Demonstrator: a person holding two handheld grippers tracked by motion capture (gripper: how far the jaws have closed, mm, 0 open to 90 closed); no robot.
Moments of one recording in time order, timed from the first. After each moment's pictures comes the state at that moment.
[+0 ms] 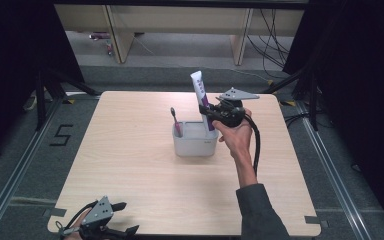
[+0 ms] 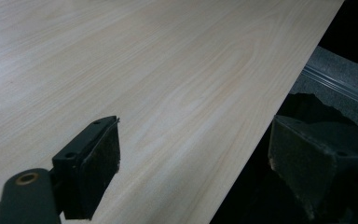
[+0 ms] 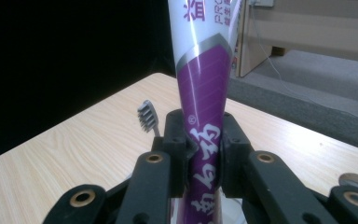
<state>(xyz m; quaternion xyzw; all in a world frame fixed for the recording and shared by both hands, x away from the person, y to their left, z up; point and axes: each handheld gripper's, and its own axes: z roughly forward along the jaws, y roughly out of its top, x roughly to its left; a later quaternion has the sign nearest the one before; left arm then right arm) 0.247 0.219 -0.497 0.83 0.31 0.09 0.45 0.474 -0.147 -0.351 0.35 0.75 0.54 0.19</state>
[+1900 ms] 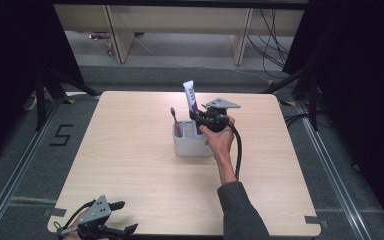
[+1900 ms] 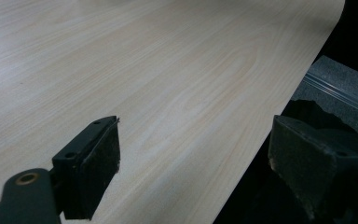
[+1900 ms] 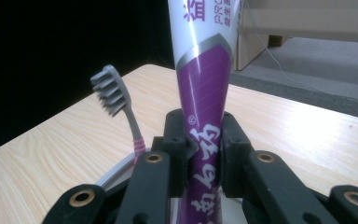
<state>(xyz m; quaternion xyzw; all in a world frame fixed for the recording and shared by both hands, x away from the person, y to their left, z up) 0.248 0.222 -0.494 0.82 0.32 0.09 0.46 0.503 -0.118 -0.416 0.38 0.73 0.54 0.17</state>
